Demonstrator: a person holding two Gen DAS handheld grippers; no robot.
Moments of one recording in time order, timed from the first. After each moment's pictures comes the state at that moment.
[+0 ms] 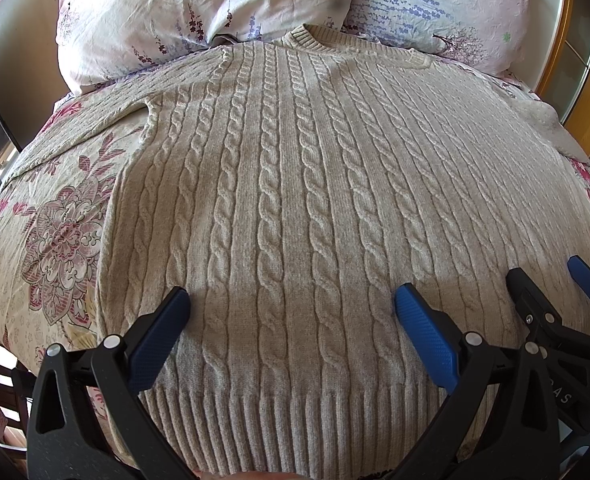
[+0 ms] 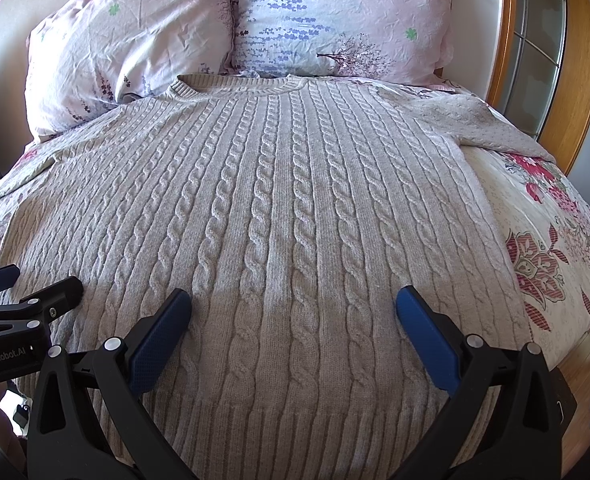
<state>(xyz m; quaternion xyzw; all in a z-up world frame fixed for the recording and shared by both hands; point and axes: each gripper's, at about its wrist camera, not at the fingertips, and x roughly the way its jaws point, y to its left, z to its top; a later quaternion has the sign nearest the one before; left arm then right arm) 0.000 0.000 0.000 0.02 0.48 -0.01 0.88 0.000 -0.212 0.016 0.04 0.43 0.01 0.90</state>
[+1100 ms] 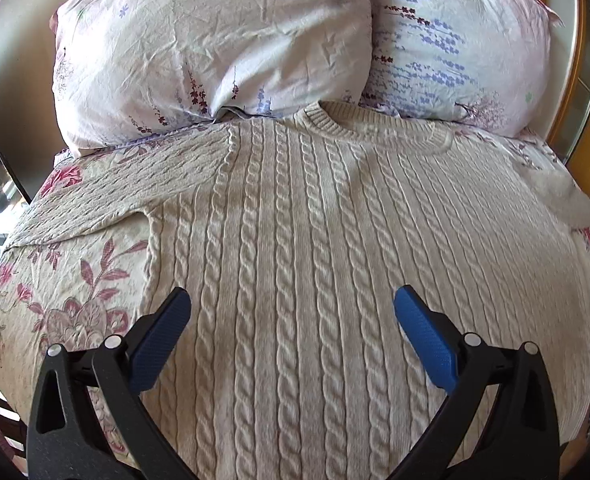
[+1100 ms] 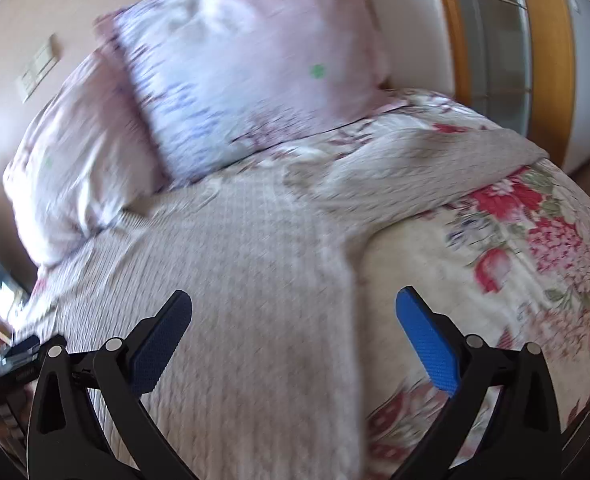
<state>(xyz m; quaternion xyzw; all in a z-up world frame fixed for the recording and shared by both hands) 0.085 0.008 0.044 0.01 0.42 0.01 0.91 0.093 -0.414 0.061 0.24 0.37 -0.03 0.90</state>
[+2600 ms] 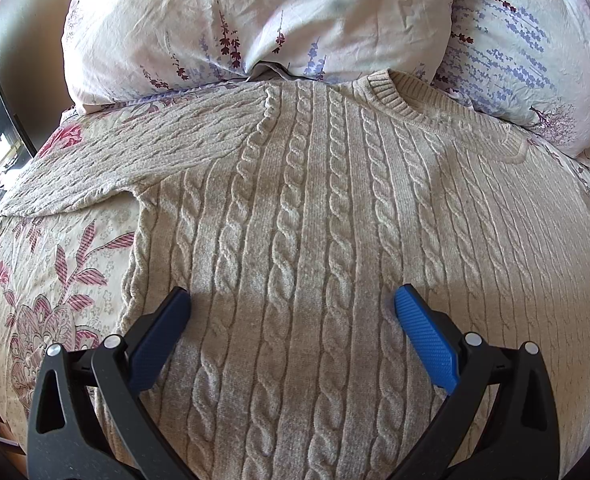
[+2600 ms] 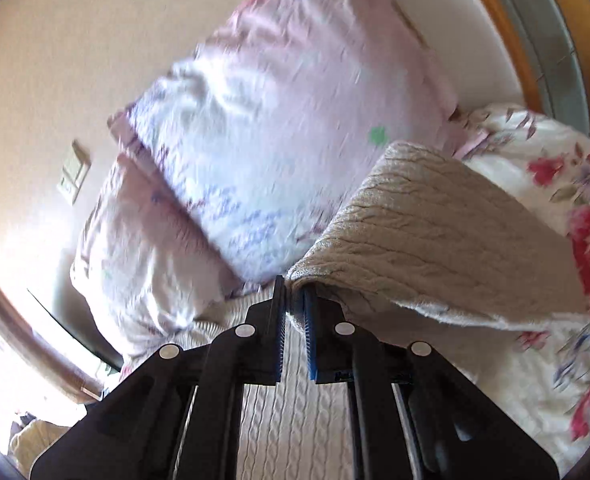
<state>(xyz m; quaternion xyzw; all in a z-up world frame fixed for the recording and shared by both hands) 0.139 0.030 -0.001 -0.03 0.46 0.07 0.88 0.176 -0.386 0.061 0.33 0.33 0.15 0.87</state>
